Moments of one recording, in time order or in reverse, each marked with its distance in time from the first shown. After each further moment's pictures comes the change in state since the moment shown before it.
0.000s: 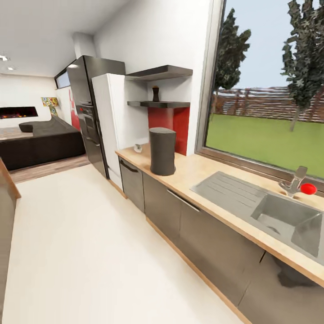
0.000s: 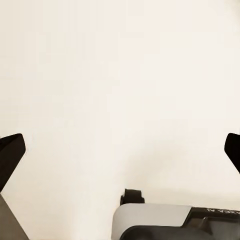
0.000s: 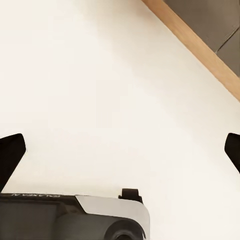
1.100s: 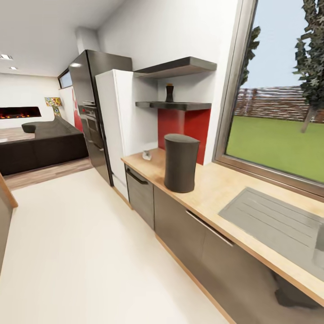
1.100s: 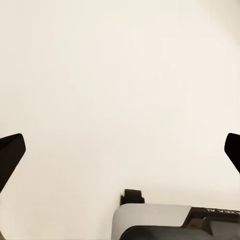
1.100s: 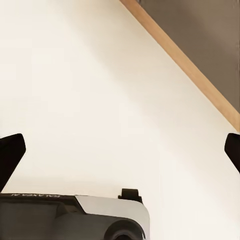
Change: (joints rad) left arm 0.000 0.000 0.000 0.000 0.000 0.000 0.000; right arm 0.000 0.000 0.000 0.000 0.001 -0.001 0.000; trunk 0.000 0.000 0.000
